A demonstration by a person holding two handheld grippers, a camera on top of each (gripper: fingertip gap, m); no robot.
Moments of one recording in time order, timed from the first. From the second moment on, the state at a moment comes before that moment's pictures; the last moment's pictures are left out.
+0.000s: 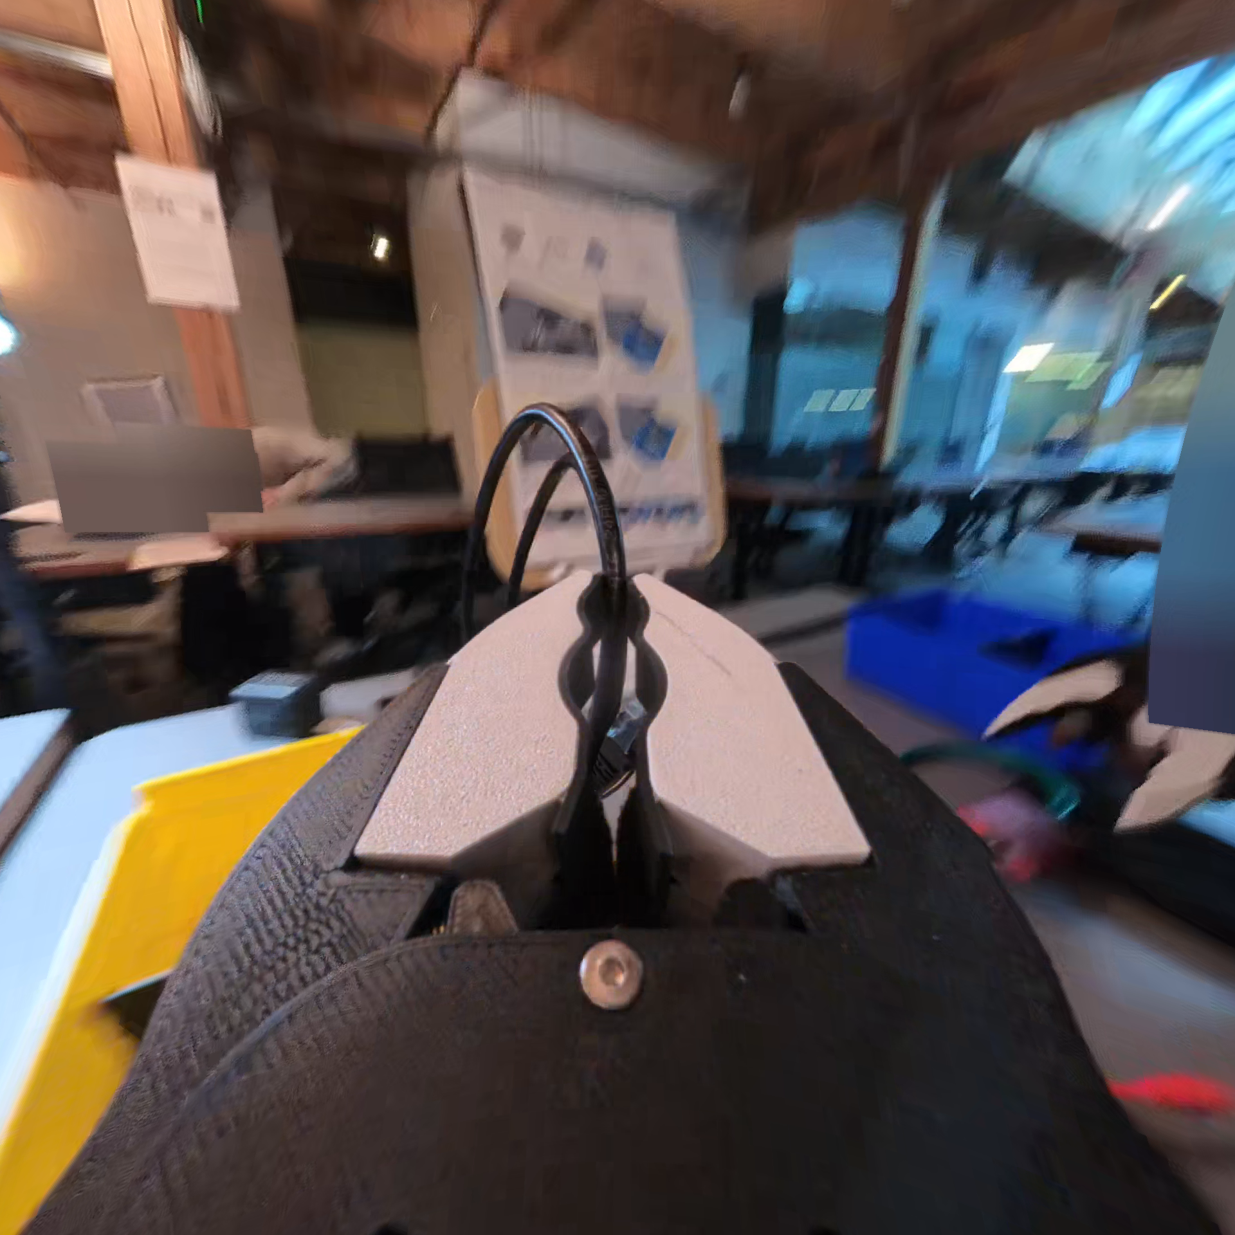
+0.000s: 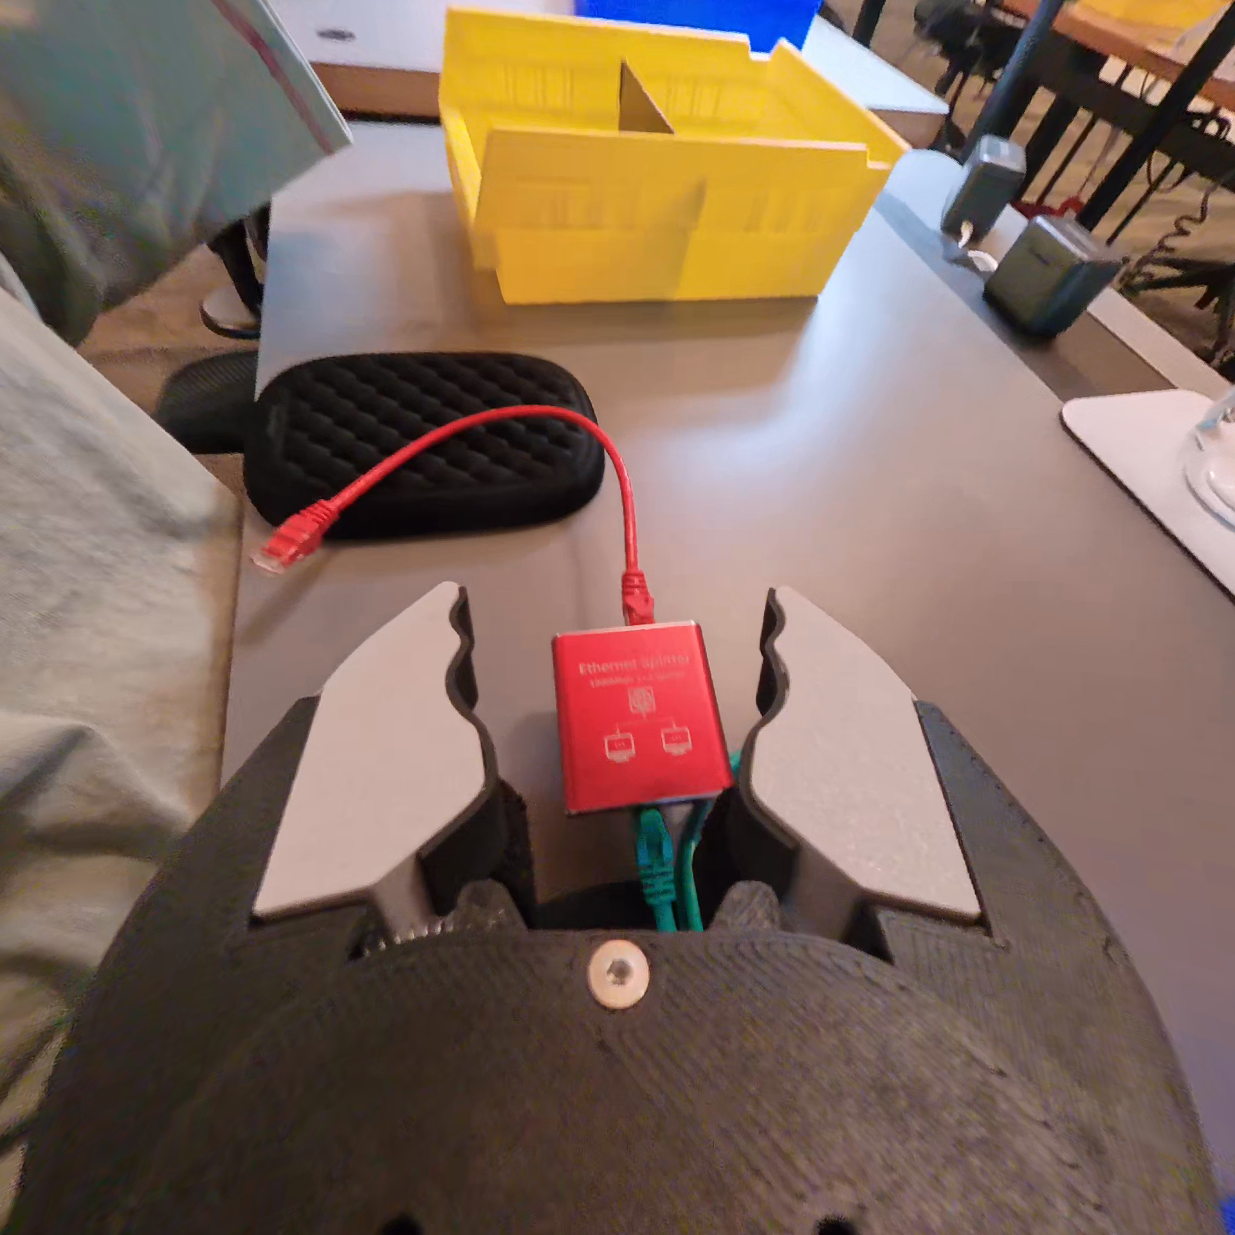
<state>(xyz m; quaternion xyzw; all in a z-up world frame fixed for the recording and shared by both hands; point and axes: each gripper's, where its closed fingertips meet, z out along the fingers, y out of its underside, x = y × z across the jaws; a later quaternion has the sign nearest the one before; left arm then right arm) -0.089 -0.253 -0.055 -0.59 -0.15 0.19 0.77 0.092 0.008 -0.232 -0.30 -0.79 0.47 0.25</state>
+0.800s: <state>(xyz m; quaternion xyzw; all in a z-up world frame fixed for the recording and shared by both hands) 0.006 -0.139 -0.055 -0.32 -0.19 -0.44 0.82 0.050 -0.051 -0.141 -0.08 -0.68 0.47 0.55</state>
